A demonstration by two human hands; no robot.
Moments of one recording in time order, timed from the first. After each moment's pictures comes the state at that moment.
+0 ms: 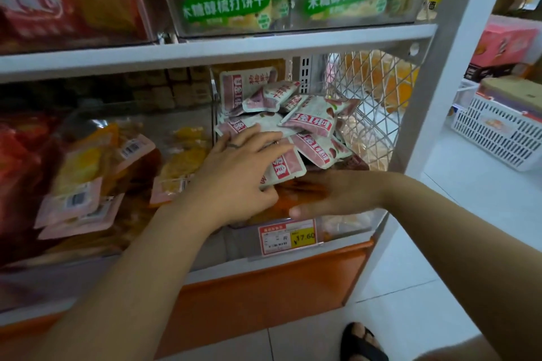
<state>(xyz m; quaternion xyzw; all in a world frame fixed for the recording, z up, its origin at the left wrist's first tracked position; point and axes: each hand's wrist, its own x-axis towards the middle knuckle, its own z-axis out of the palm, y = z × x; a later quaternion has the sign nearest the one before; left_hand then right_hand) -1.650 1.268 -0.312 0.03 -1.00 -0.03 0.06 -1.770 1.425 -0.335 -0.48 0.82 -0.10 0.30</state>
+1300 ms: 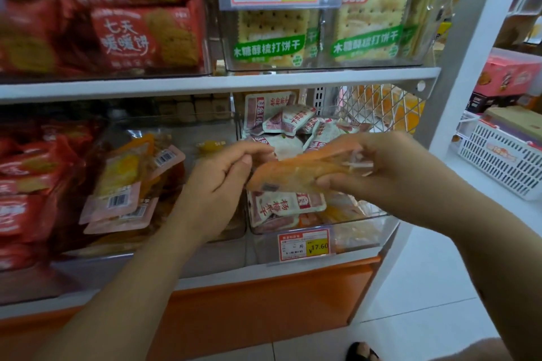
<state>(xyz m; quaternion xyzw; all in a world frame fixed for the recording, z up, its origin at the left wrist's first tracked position) -1.592 1.255 -0.304 0.01 -0.86 -0.39 0.32 -1.689 1.453 -0.243 -0.51 0.80 -0.32 0.01</state>
